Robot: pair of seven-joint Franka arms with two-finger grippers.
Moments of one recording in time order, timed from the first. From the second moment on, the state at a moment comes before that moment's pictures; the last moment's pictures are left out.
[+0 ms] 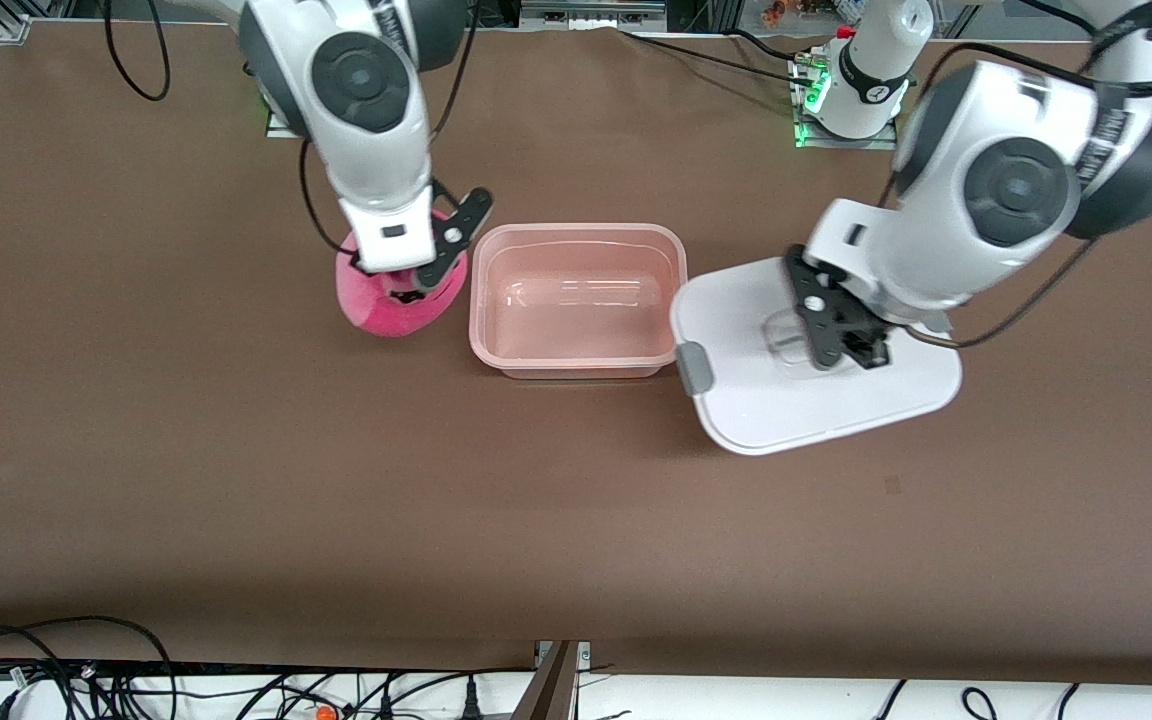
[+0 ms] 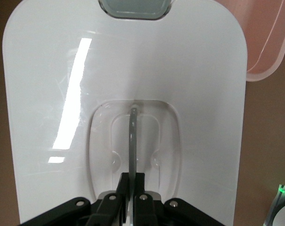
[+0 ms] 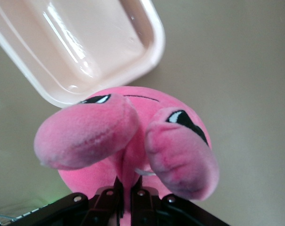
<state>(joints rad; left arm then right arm) -0.26 0.34 -0.04 -1.41 0.01 1.63 1.01 0.63 0.30 0.01 -1.45 -0.11 1.54 -0.44</state>
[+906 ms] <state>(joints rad) -0.08 0.17 -0.04 -1.62 0.00 1.60 1.20 0.86 0.57 0.01 -1.19 -0.14 1.53 -0.44</state>
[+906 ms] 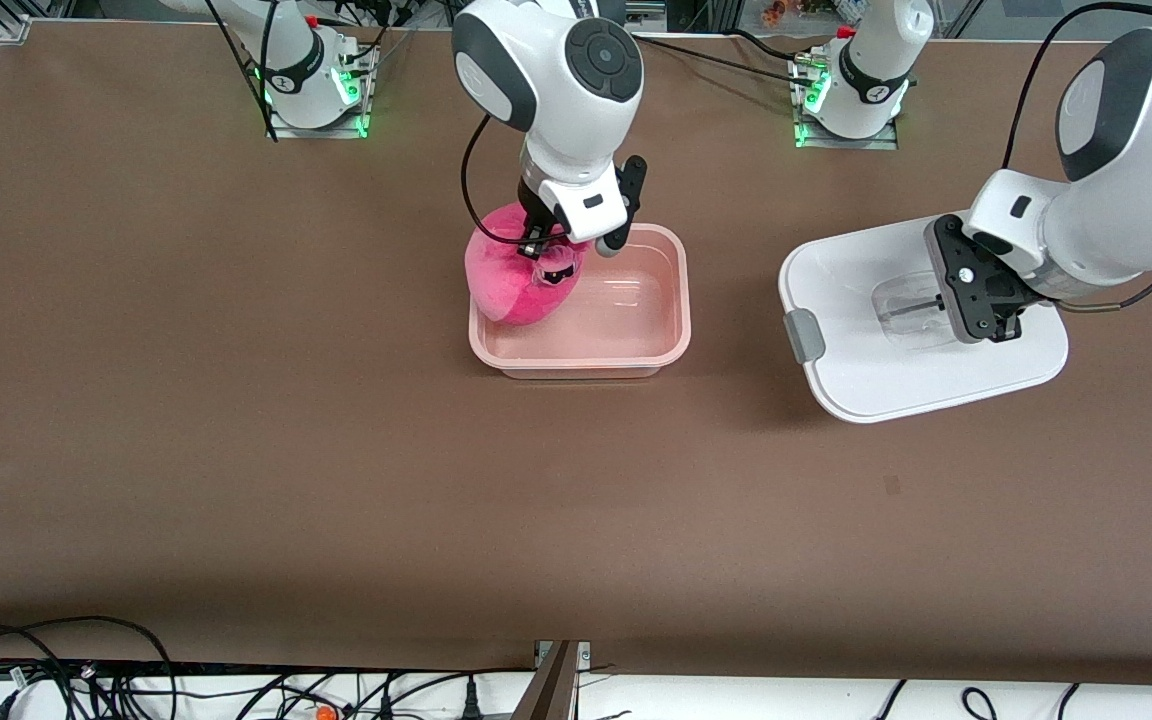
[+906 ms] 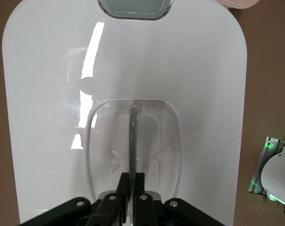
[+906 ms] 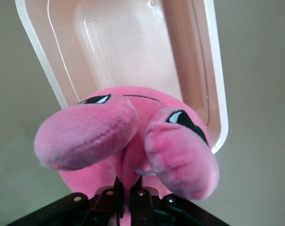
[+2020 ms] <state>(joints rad) -0.06 0.21 -0.05 -1.63 -0.02 1.61 1.21 0.95 0.72 0.01 -1.14 -0.29 1.55 -0.43</state>
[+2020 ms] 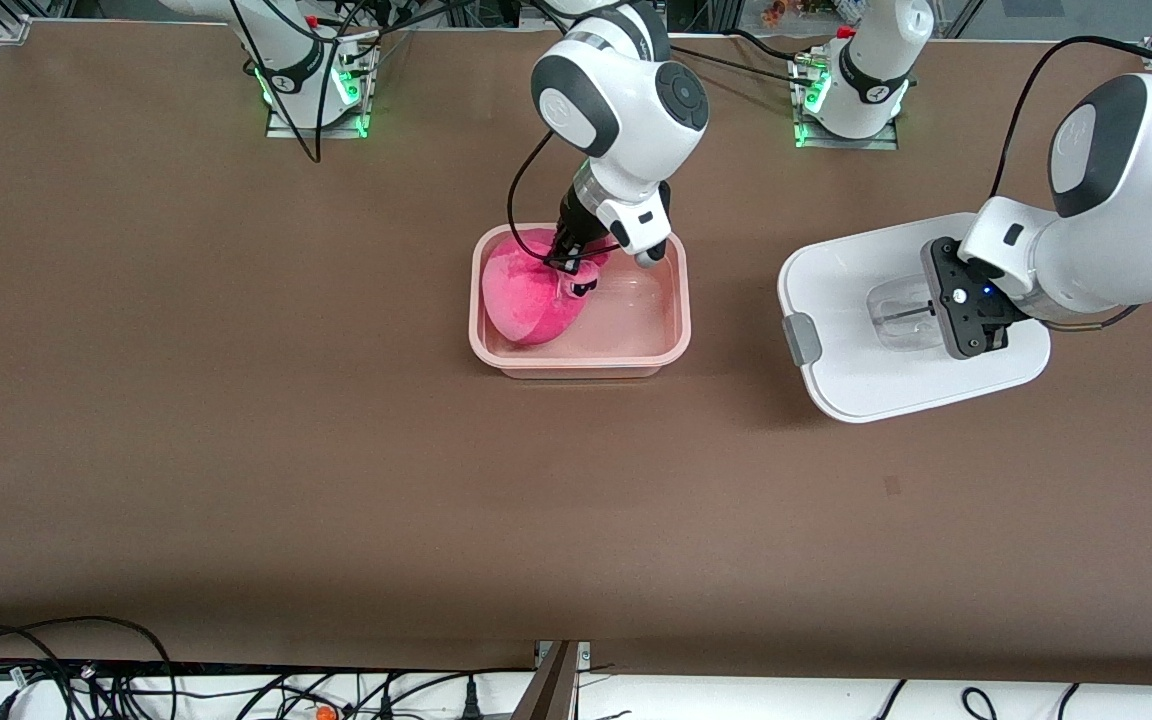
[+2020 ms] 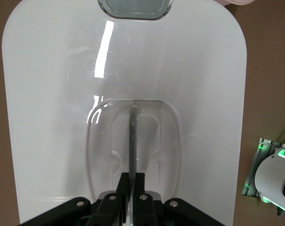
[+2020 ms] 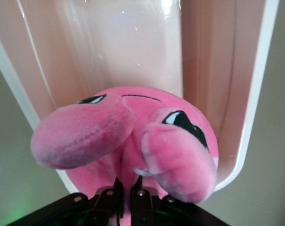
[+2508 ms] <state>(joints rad) -0.06 0.21 -0.05 -1.63 -0.02 1.61 1.22 0.99 0.79 0.00 -1.14 -0.32 1.62 -0.38</state>
